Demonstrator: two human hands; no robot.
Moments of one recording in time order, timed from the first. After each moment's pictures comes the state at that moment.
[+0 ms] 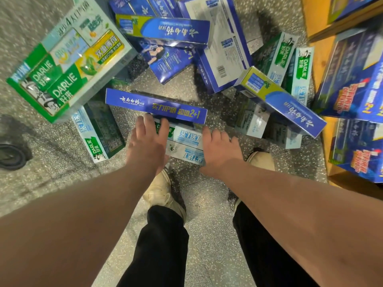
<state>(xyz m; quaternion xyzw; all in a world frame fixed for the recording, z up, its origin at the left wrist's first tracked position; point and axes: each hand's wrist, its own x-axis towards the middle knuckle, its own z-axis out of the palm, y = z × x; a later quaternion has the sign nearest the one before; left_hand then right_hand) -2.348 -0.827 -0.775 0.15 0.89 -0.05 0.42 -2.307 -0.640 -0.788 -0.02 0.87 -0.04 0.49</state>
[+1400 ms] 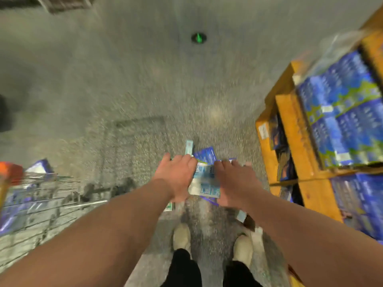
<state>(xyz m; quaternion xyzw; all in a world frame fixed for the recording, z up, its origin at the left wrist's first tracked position) -2.454 -0.889 -0.212 0.19 0.95 -0.06 0.23 -2.451 -0.696 -0.221 -0.21 0.95 0.04 0.22</state>
